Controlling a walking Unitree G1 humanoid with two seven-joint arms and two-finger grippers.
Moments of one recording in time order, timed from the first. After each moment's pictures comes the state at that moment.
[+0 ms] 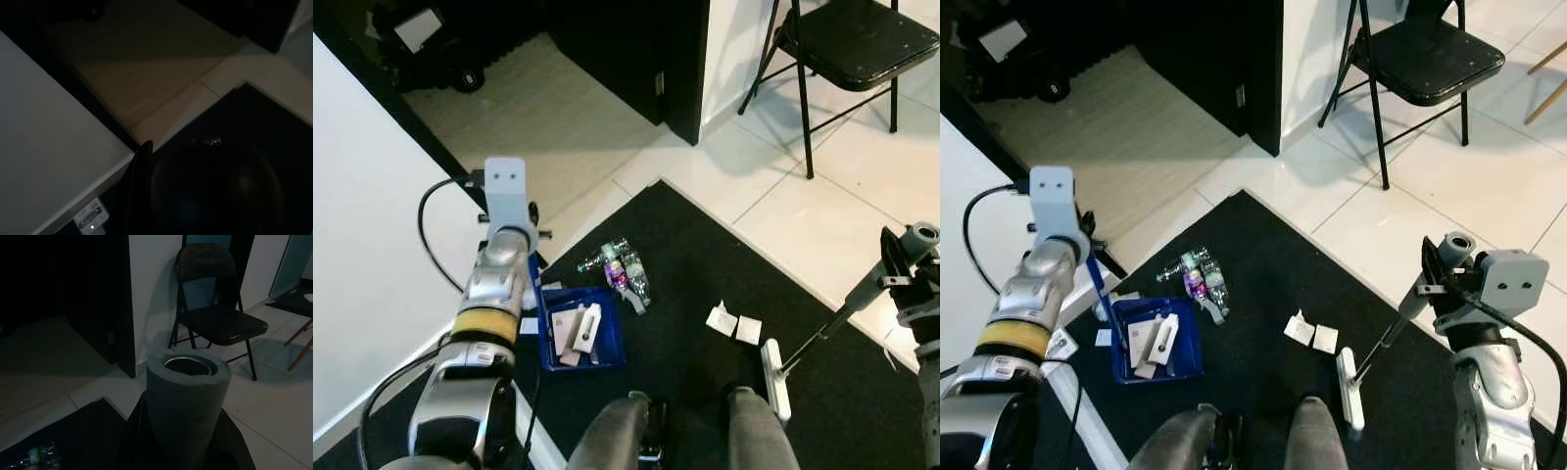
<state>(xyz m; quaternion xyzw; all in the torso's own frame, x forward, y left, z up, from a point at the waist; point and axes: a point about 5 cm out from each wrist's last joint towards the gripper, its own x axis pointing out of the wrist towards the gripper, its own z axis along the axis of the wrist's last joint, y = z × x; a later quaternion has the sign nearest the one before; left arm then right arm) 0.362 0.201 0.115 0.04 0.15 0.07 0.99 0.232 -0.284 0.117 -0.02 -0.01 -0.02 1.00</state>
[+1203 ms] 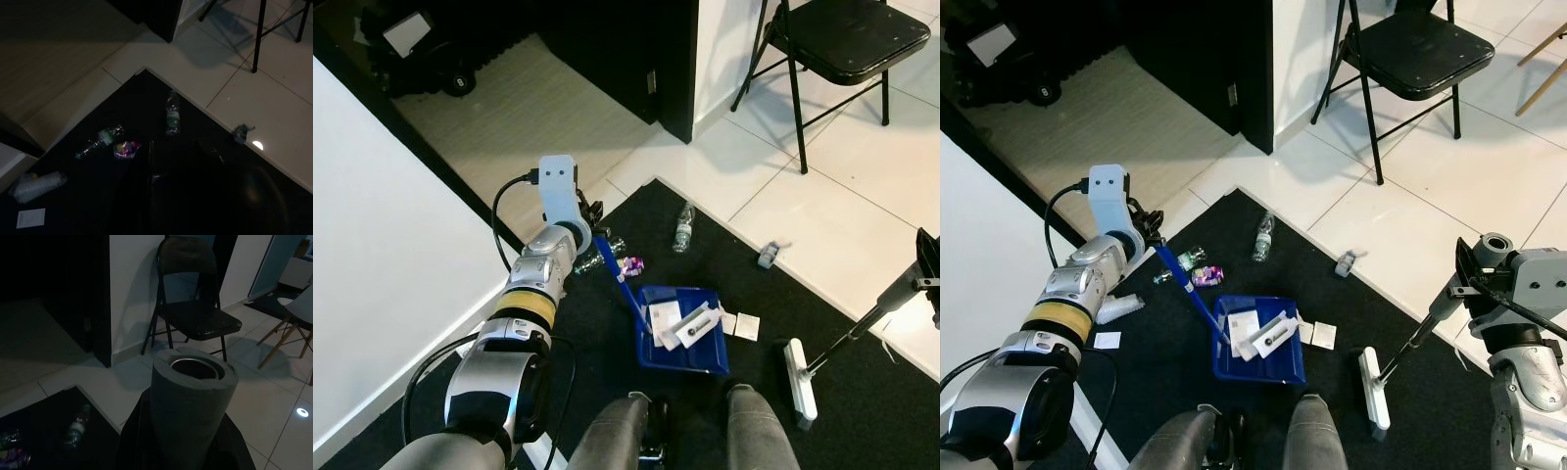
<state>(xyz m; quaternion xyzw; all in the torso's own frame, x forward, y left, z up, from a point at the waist) 0.370 0.141 0.105 -0.08 0.17 -0.11 0.98 0.225 -0.319 0.124 -0.08 0.00 -0.05 1.00</state>
